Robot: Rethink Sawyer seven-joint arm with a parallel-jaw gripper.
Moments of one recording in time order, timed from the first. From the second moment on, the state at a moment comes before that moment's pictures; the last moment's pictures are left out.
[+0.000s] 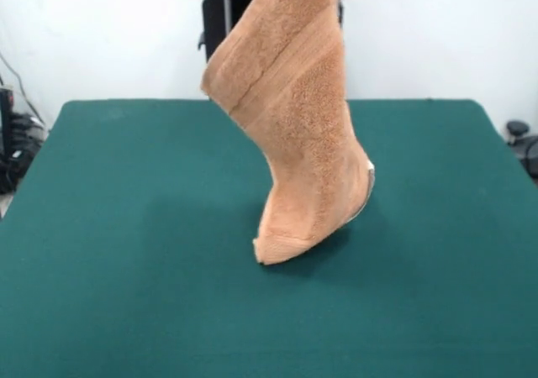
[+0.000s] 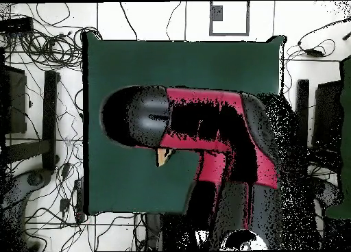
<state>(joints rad) -0.03 -0.94 -0.08 1.35 -0.19 1.26 2.76</state>
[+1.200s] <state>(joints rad) -0.02 -0.73 -0.03 1.02 -0.23 1.38 2.76</state>
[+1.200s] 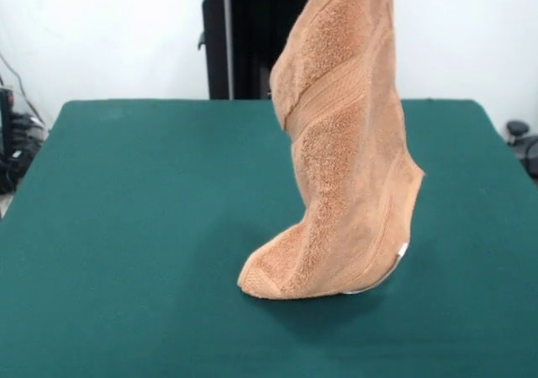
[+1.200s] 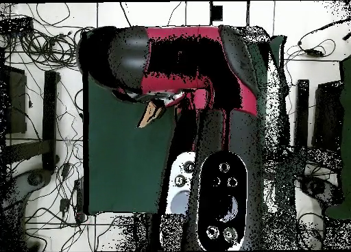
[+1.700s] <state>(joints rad) -0.04 -0.73 -0.03 0.97 -0.23 1.48 2.75</state>
